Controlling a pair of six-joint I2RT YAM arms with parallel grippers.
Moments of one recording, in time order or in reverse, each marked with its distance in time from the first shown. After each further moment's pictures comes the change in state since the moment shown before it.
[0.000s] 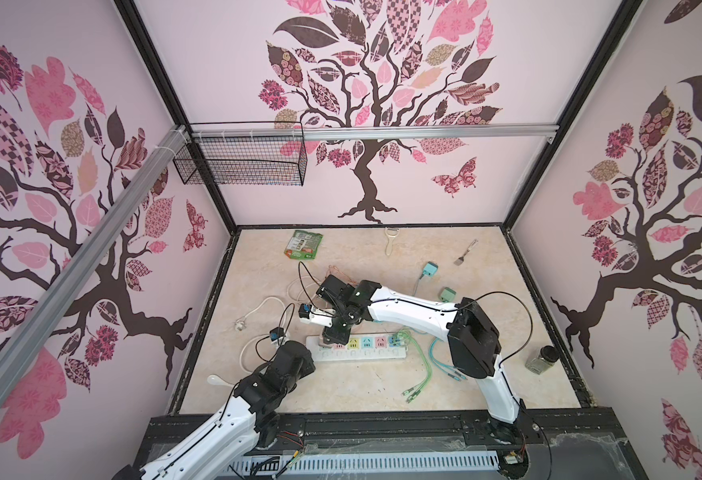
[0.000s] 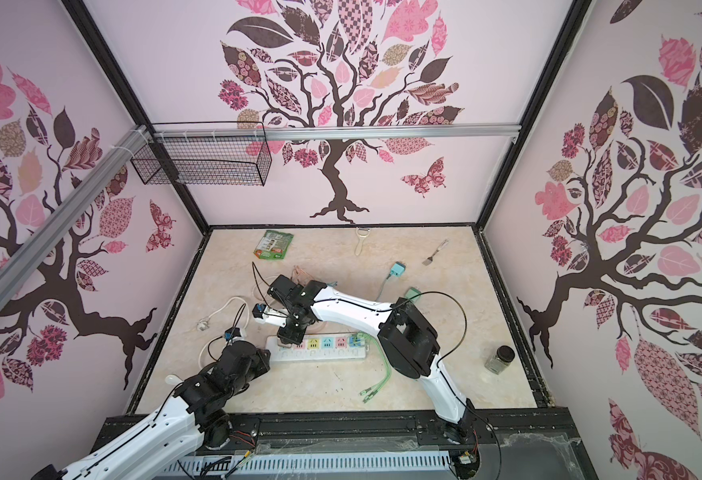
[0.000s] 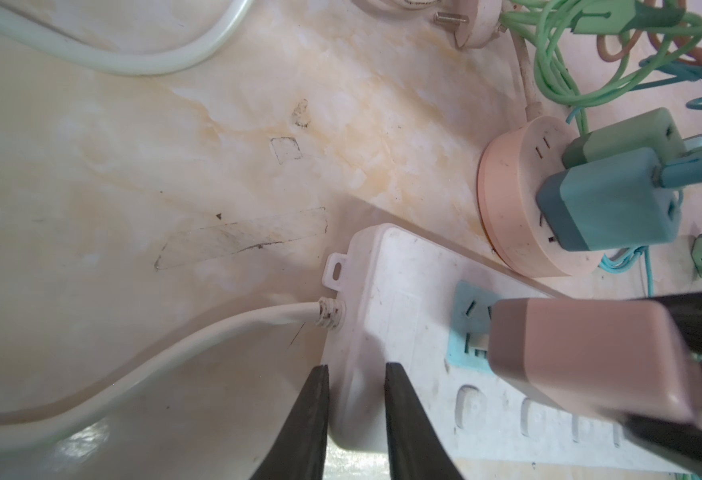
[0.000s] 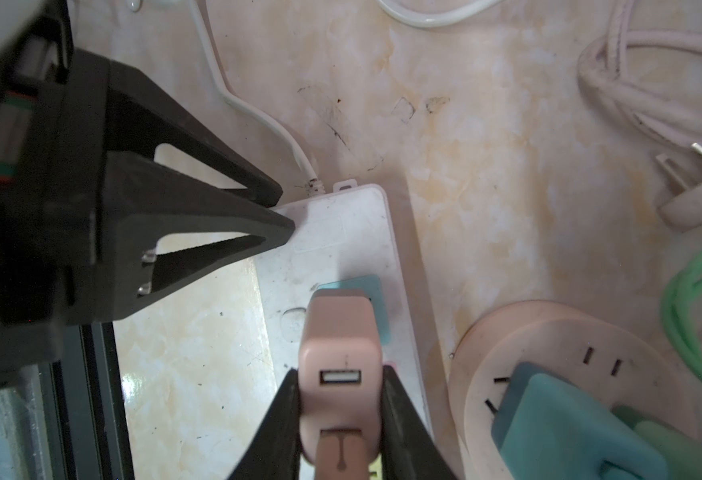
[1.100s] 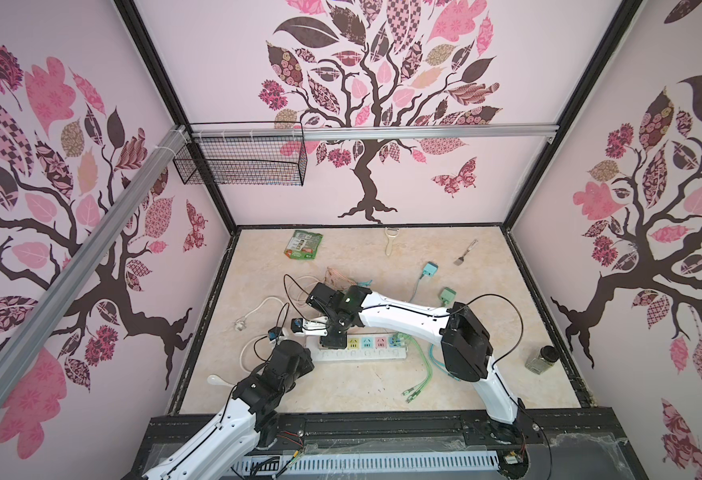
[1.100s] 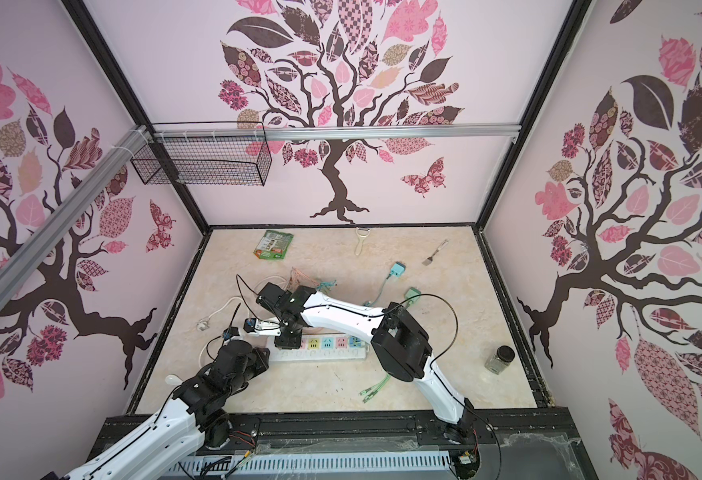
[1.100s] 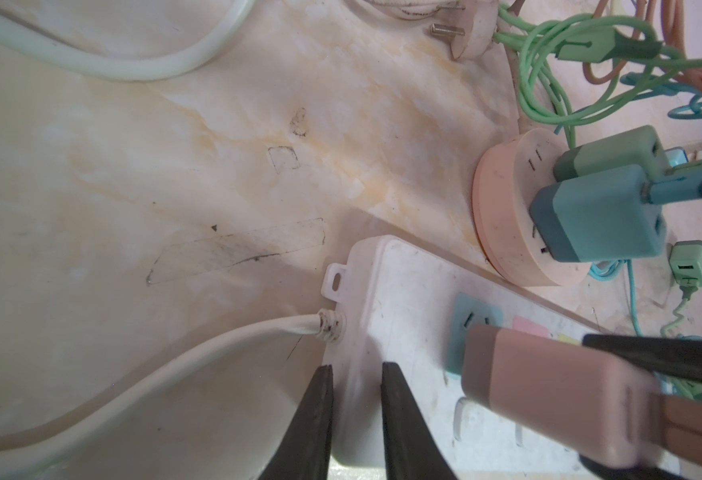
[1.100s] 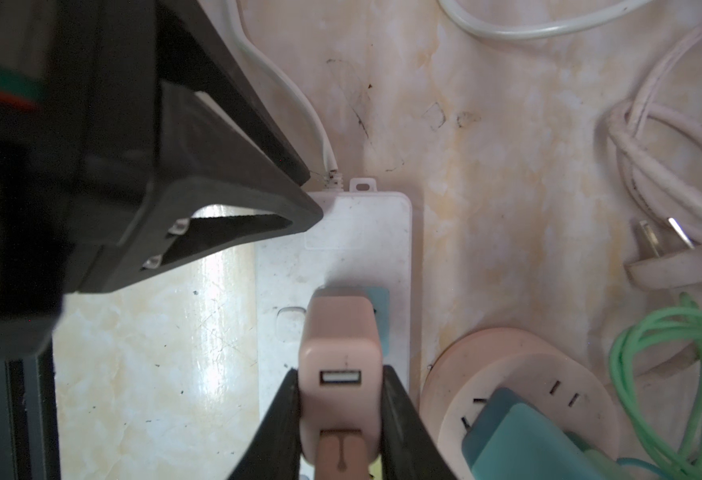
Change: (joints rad) left arm 0.045 -0.018 -0.021 0.039 0.049 0.023; right arm 0.058 0.047 0.079 -0.076 0.131 -0.194
